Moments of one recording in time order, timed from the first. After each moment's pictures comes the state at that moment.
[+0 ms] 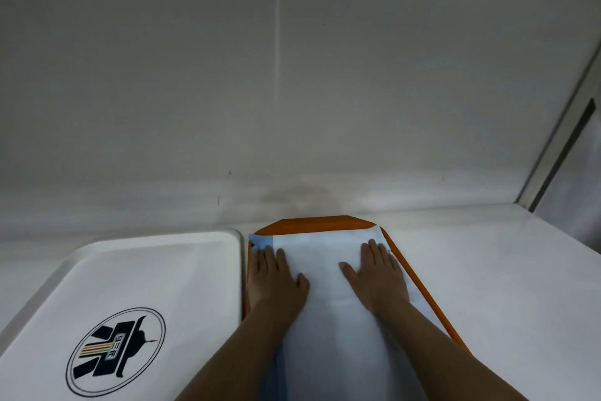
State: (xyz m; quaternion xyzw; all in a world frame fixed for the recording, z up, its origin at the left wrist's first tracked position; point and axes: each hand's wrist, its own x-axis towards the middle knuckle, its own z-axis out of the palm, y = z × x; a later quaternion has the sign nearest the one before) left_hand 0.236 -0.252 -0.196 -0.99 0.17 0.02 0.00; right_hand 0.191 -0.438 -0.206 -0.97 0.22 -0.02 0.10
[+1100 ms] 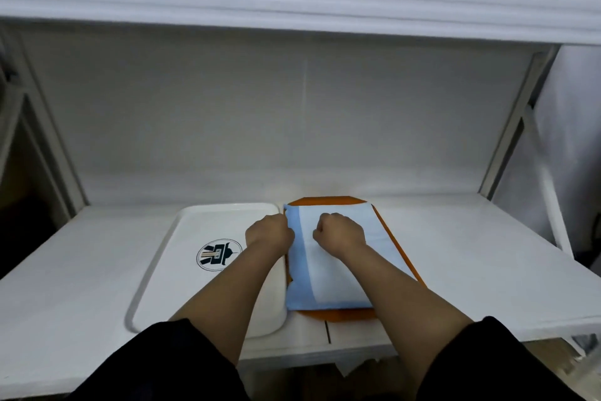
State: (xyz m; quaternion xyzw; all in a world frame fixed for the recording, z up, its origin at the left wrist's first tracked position) left_hand 0.063 -0.138 -0.029 -0.99 0.11 -0.01 -0.13; right_hand 0.032 -0.271 -0.039 -0.99 0.12 -0.07 0.10
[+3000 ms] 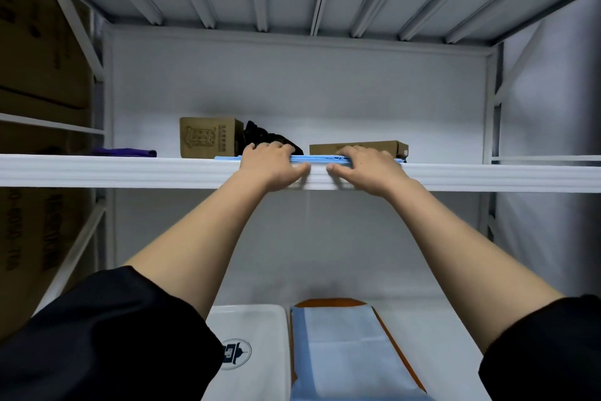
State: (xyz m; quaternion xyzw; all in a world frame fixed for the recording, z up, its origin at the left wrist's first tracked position) left_hand -0.046 -0.088 0.285 -0.92 0.21 -0.33 -0.06; right_hand -0.097 -0.277 0.280 -0.94 -0.01 -0.35 -0.01
